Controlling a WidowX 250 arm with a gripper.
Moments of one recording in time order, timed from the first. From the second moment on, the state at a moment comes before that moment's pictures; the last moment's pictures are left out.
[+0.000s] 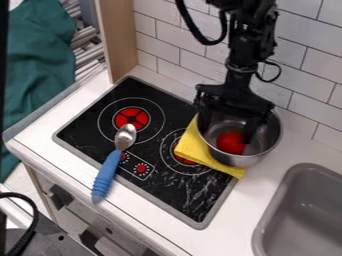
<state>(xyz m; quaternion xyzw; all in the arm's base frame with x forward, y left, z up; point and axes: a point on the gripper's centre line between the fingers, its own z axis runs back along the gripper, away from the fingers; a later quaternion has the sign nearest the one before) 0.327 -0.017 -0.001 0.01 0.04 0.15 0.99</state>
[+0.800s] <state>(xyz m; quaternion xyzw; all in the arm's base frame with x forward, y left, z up) 0.328 -0.023 -0.019 -0.02 0.07 0.13 0.99</state>
